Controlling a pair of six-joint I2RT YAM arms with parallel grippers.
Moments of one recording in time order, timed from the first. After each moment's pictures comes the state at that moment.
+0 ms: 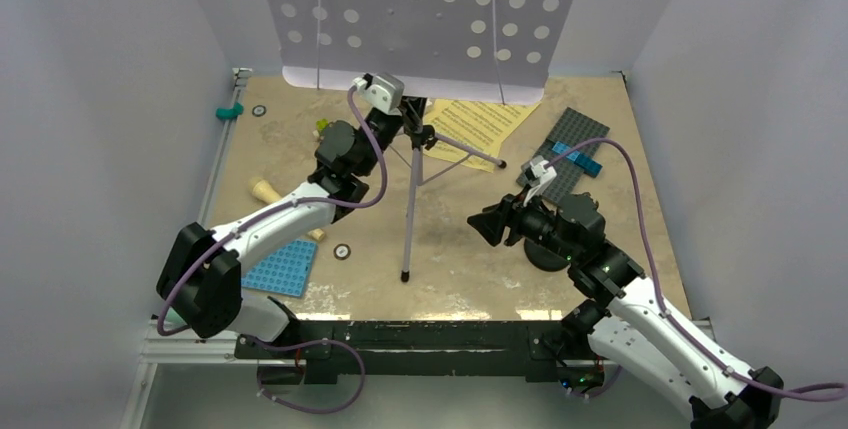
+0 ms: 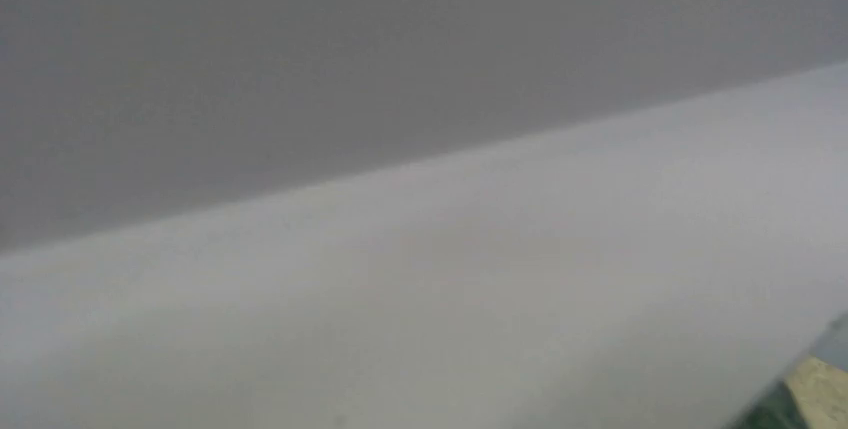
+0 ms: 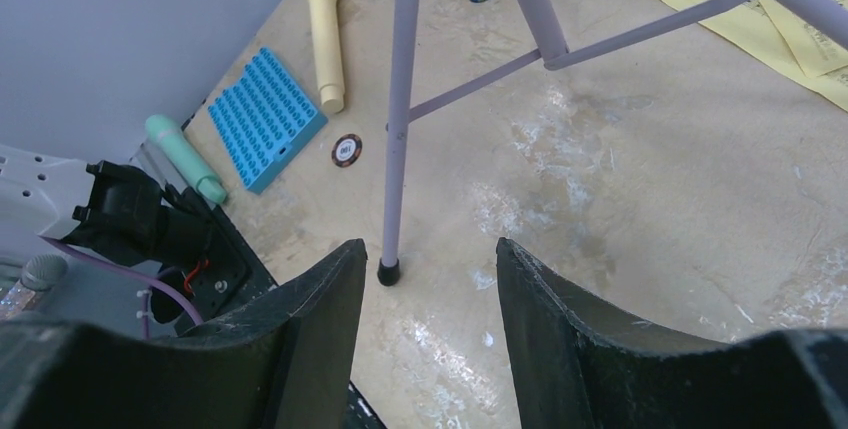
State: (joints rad) left arm -0.68 1.45 1.01 0.88 -0.05 0.08; right arm 0.62 0.66 0.55 -0.11 -0.23 0.44
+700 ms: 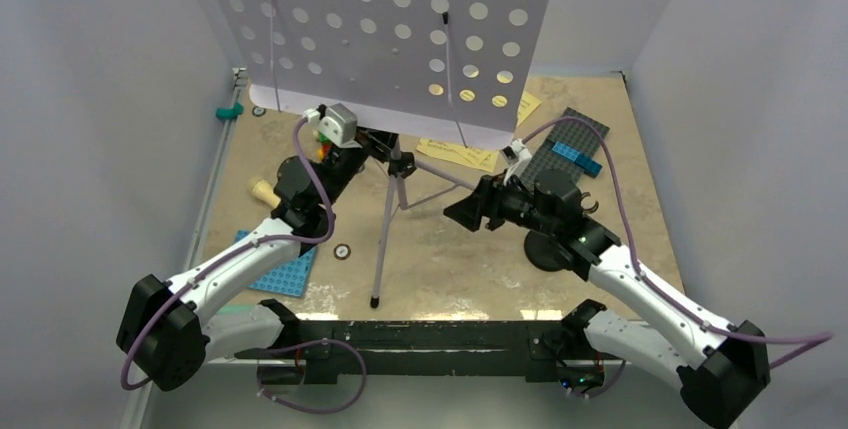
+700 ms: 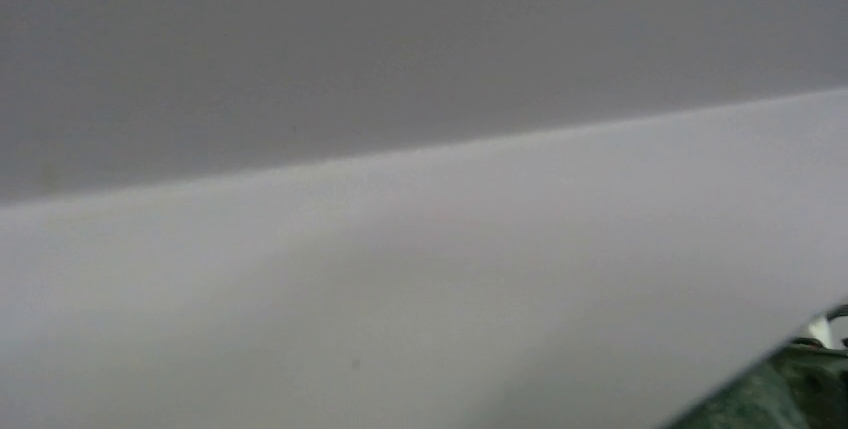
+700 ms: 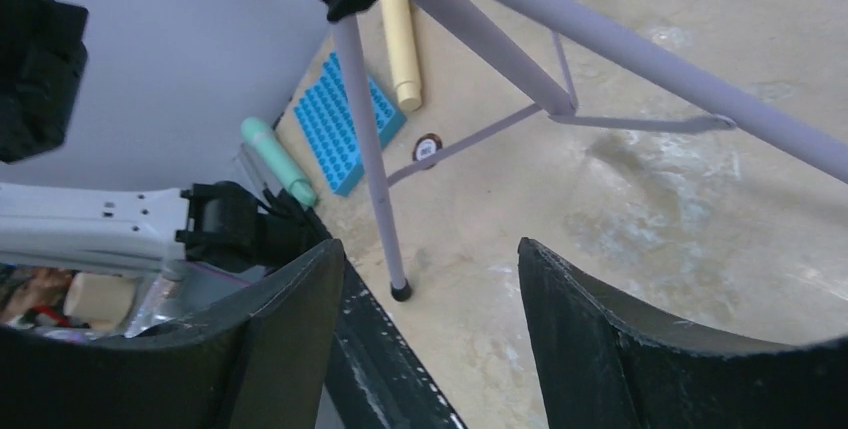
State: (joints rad) left arm -0.62 1.15 0.77 0.84 0.09 -0.08; right arm 0.62 0.86 0.62 -0.03 -0.34 0.59
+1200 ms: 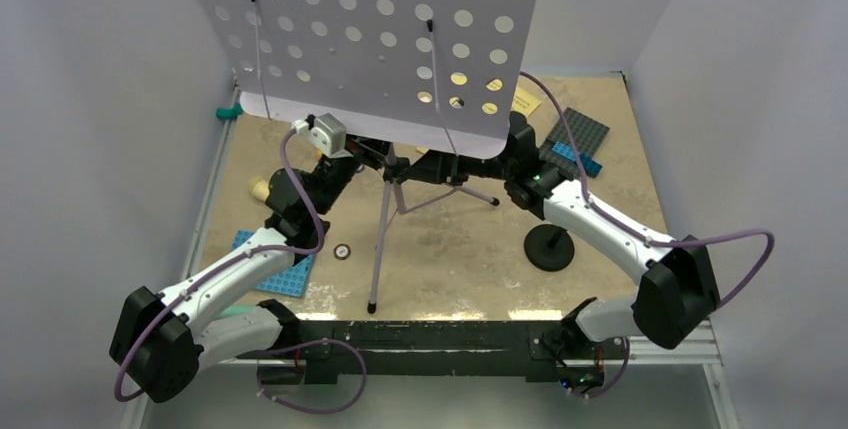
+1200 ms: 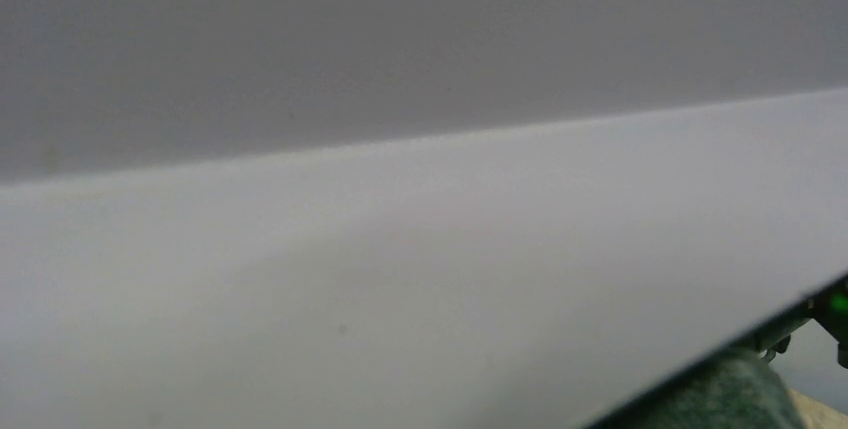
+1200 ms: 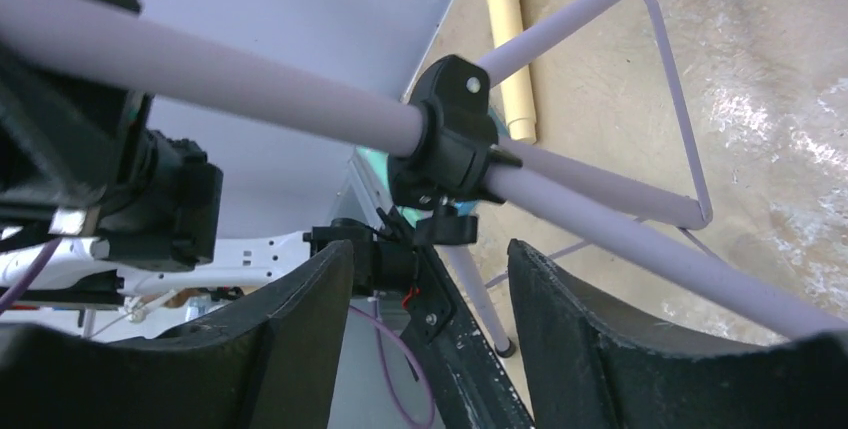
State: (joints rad) left arm -0.62 1.07 0.69 0.89 0.08 -0.10; right arm 0.62 1.34 1.03 0.05 -0.56 0.80
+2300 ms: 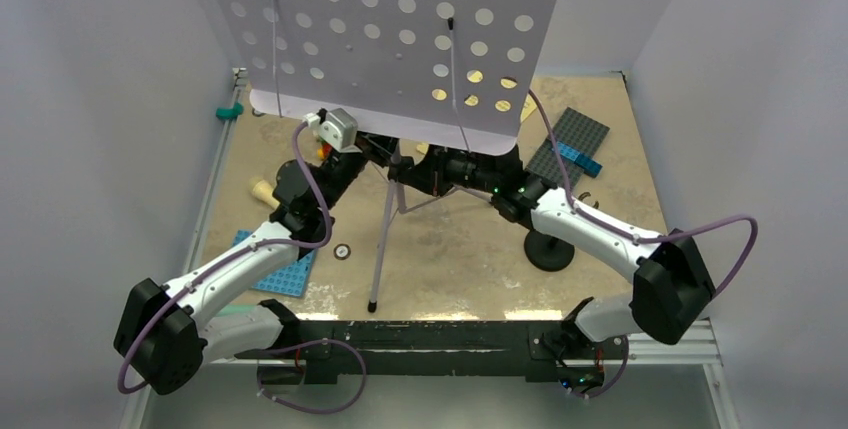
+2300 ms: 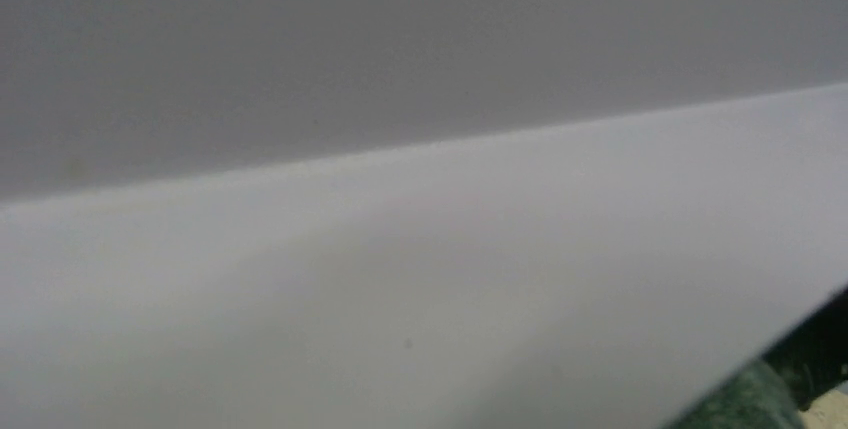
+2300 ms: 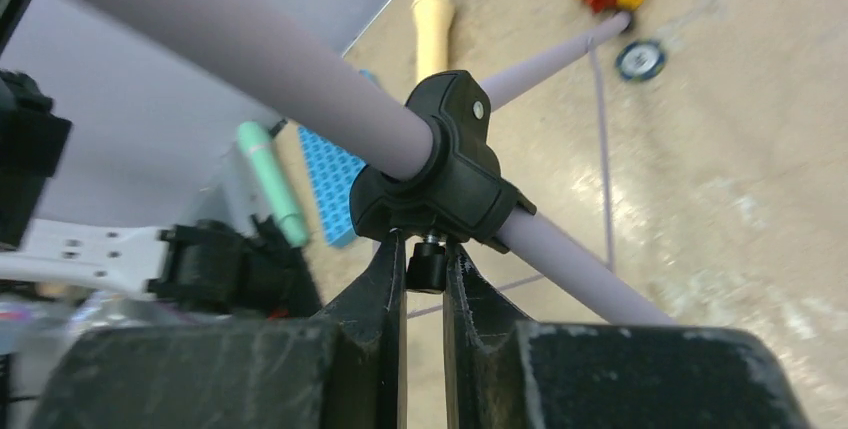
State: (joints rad) left arm -0.63 1.12 0.73 0.85 0.10 -0.09; right arm 0.70 1.42 1.04 0.09 -0.42 0.54
